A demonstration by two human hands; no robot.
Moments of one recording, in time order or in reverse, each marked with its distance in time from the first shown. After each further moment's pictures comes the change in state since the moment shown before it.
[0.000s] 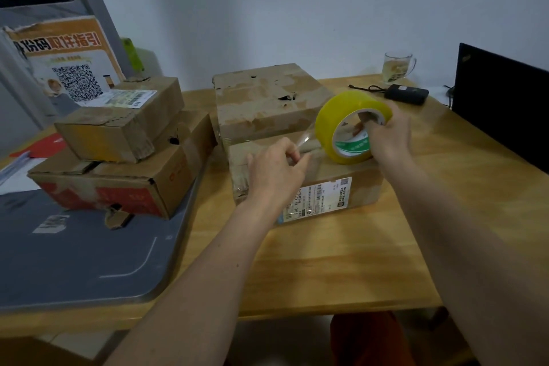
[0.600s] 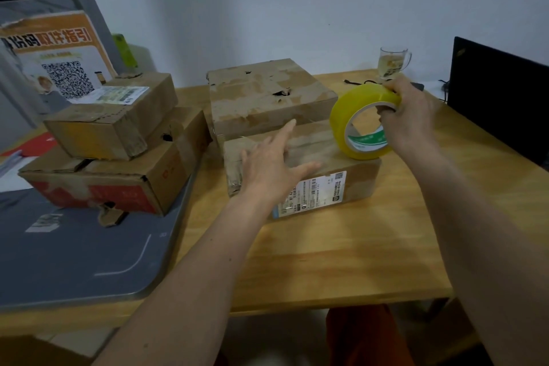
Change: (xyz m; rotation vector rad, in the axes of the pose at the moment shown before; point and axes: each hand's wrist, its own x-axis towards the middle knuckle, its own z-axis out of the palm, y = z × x) left_hand 0.000 -0.002 -0.004 0.207 -0.181 0.006; right_hand 0.017 -0.003 -0.031 -0.442 -0.015 -0.268
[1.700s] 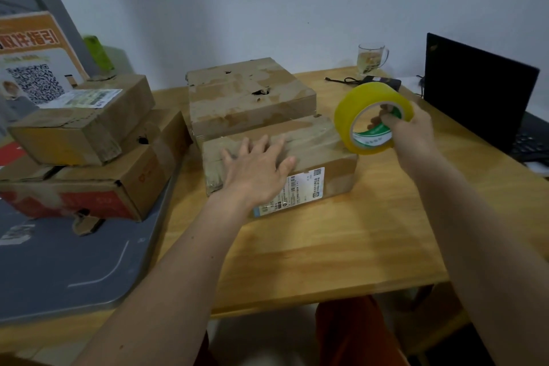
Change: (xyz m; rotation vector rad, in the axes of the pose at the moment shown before) left_hand 0.007 0.001 0.007 0.419 -0.263 0.071; right_hand -0.011 0.051 -0.014 0.554 0.029 0.439
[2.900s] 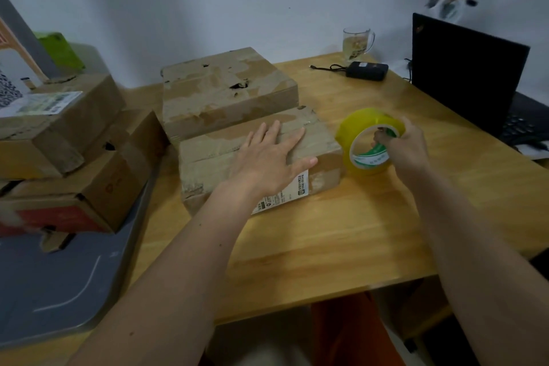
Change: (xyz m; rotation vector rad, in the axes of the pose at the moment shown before) left_hand 0.038 0.032 0.017 0.092 -0.035 0.192; right_hand 0.015 0.061 -0.023 -0.206 0.025 0.084
